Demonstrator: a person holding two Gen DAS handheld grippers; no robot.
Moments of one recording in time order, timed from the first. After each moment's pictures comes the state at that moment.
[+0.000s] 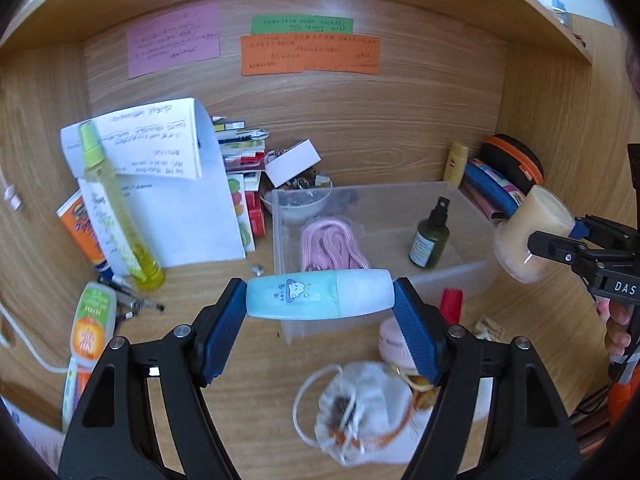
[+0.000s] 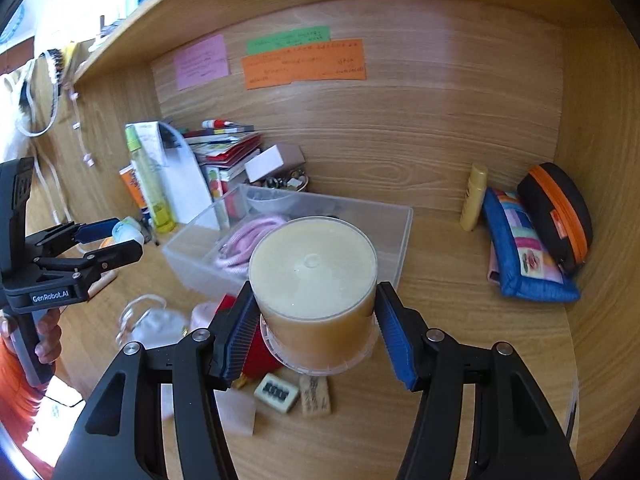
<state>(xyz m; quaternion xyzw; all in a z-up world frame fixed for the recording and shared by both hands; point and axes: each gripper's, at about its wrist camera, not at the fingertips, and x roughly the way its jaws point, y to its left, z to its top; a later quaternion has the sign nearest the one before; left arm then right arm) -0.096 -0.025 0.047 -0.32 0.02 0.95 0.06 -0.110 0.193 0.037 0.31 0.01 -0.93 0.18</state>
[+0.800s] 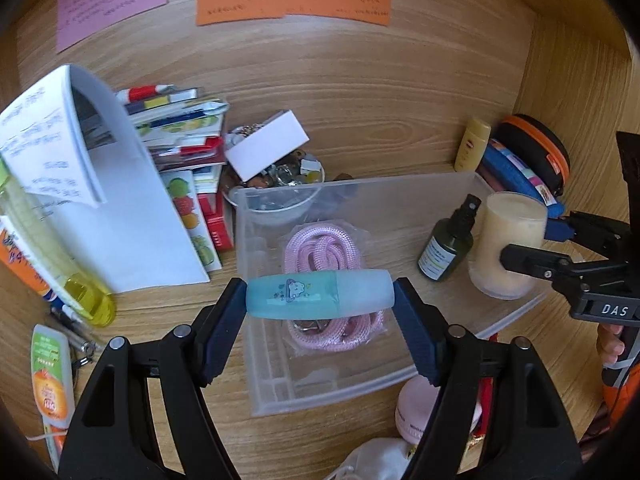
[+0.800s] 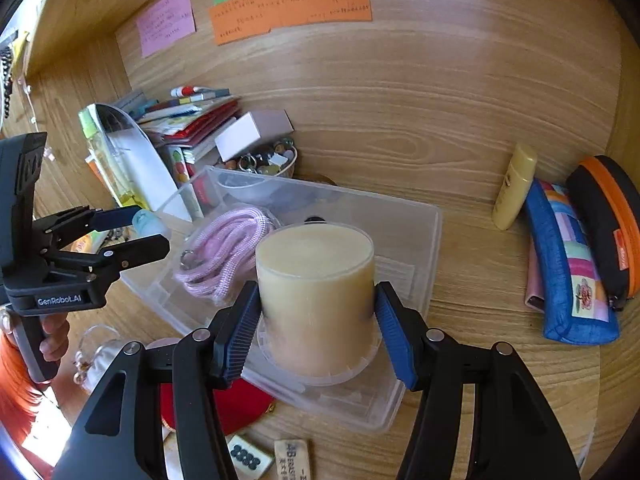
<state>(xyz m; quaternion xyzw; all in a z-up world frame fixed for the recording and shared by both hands) -0.191 -0.013 0.018 -0.38 0.02 0.92 0.09 -0.198 0.174 0.008 0.38 0.02 -0.90 0.19</state>
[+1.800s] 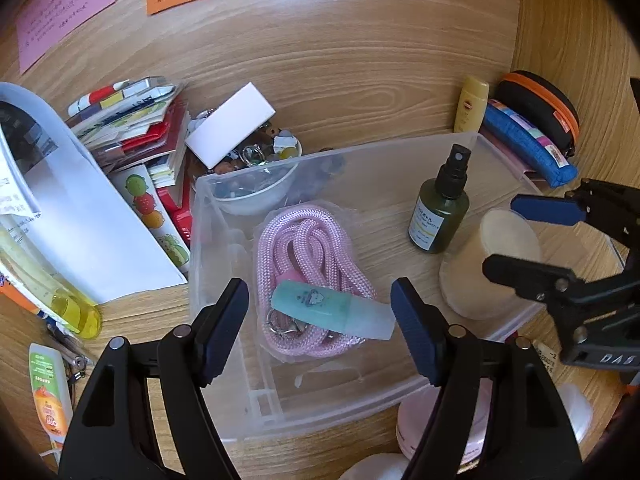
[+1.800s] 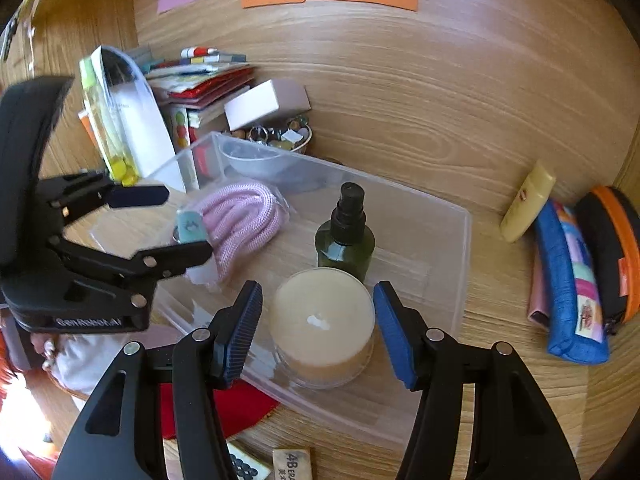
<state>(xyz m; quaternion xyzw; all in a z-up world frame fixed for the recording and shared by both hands) -0.203 0.011 -0.004 -0.40 0.07 0.91 0.09 -0.200 0.147 -0.008 0.39 0.10 -0.90 0.18</state>
